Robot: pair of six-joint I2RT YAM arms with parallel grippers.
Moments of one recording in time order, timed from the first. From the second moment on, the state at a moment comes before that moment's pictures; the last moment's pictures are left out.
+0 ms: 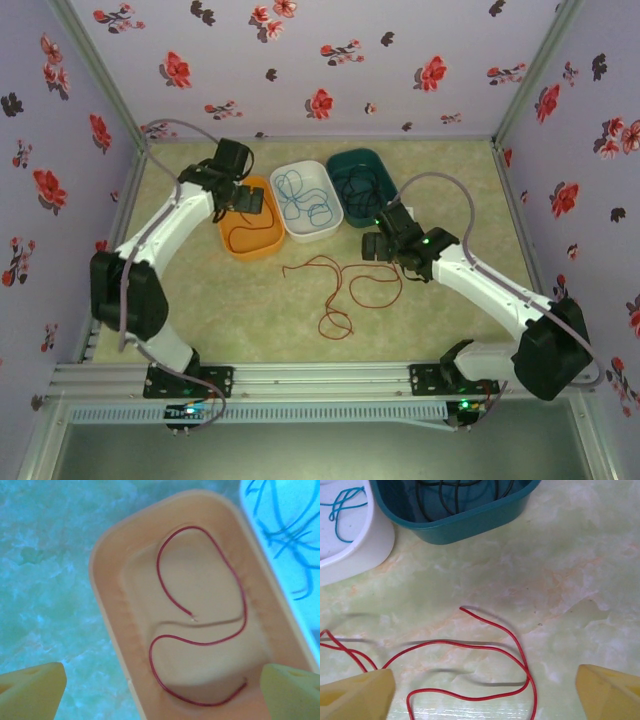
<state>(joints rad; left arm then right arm) -0.40 1.60 1.43 -0.85 -0.28 -0.18 0.63 1.27 0.93 -0.69 0.25 0.56</state>
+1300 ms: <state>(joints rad) -0.43 1.06 0.99 -0.53 -0.24 -0.39 0.78 1.72 1.02 -0.44 -0.03 0.44</state>
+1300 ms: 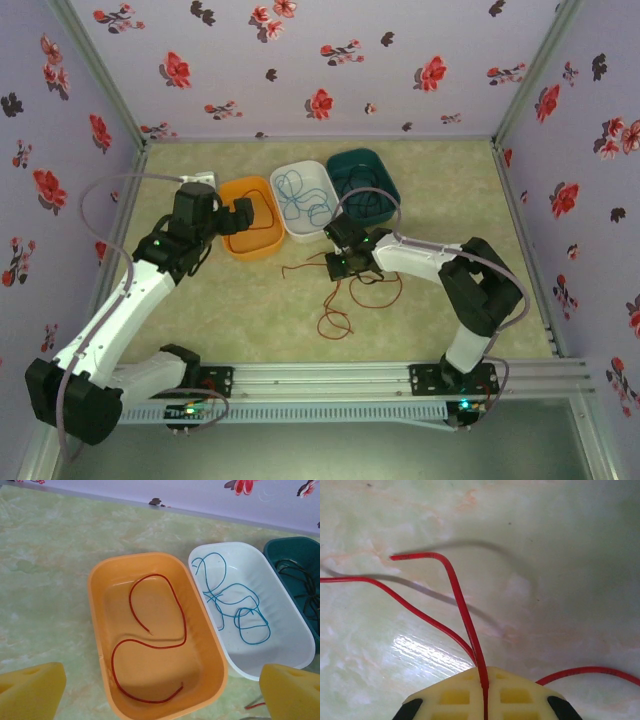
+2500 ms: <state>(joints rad) -0.47 1.05 0.99 -0.53 0.16 -0.34 0.78 1.12 1.04 -0.48 0.04 0.41</state>
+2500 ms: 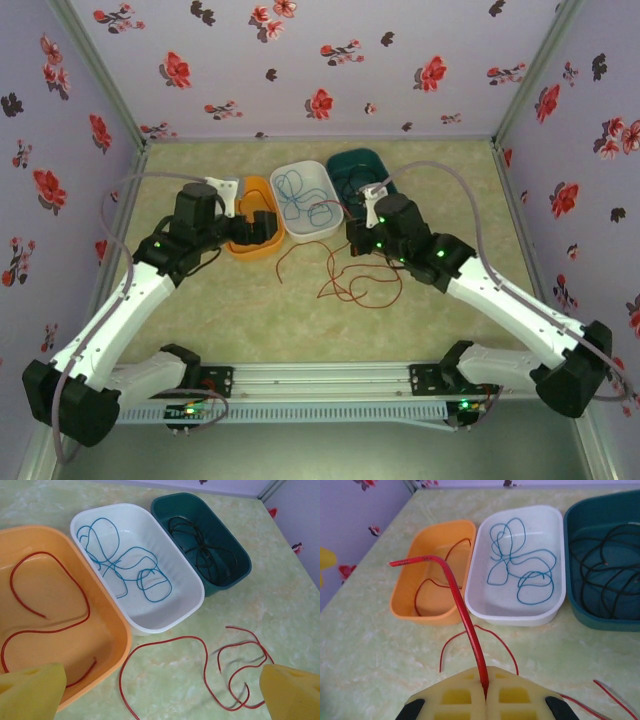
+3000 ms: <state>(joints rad) -0.51 1.05 0.99 -0.50 0.22 -0.29 0.66 0.97 1.07 -0.49 0.02 0.43</state>
